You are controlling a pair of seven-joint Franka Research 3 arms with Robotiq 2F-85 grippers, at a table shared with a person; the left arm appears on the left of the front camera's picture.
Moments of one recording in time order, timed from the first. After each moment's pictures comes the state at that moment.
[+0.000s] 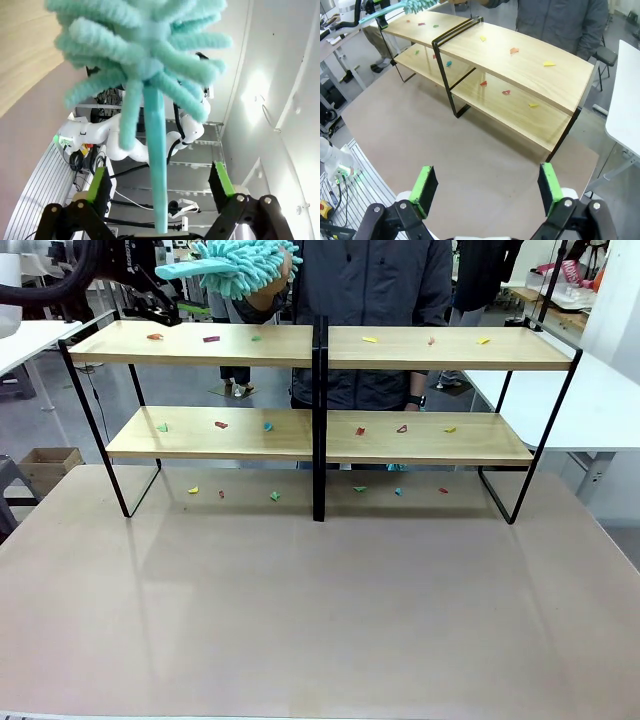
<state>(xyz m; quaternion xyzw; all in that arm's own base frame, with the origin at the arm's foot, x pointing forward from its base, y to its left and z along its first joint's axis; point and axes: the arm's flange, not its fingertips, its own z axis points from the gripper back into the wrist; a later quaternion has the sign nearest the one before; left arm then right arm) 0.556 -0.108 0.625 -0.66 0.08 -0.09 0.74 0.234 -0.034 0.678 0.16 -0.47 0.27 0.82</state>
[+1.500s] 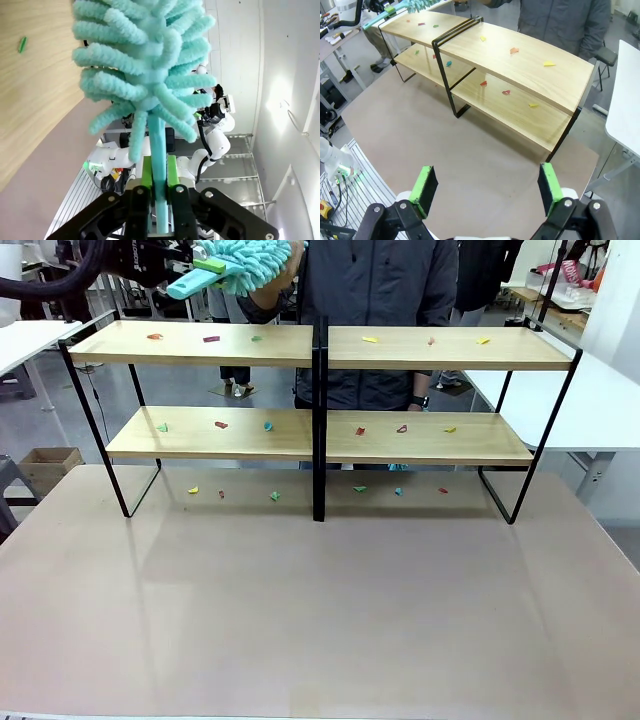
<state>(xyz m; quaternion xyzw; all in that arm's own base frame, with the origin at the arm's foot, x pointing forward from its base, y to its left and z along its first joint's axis) 0.564 -0.108 0.634 -0.63 -0.01 -0.12 0.77 0.234 -0.034 0.678 0.16 -0.47 0.27 0.82</state>
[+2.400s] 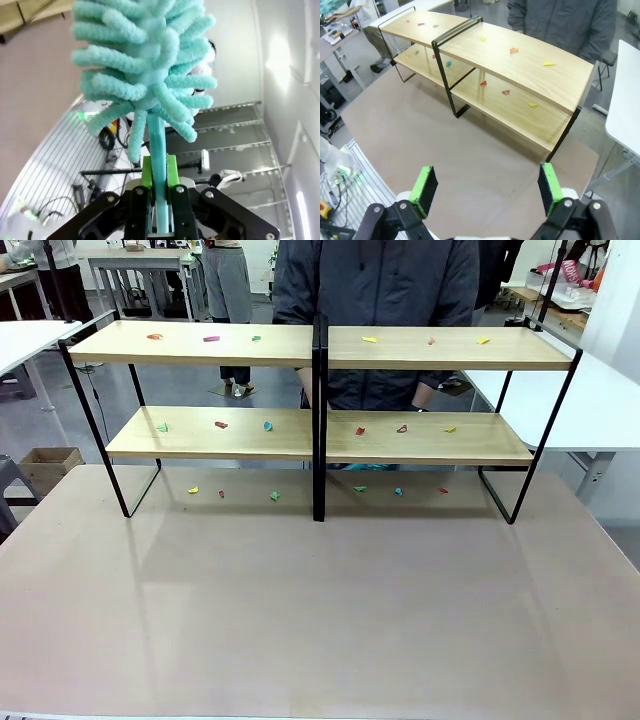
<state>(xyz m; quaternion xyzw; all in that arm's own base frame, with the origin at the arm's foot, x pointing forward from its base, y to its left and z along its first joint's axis) 0.325 0.092 0.744 -0.61 -0.04 -0.18 0.77 0.234 -0.035 0.678 0.16 -0.47 0.27 0.82</state>
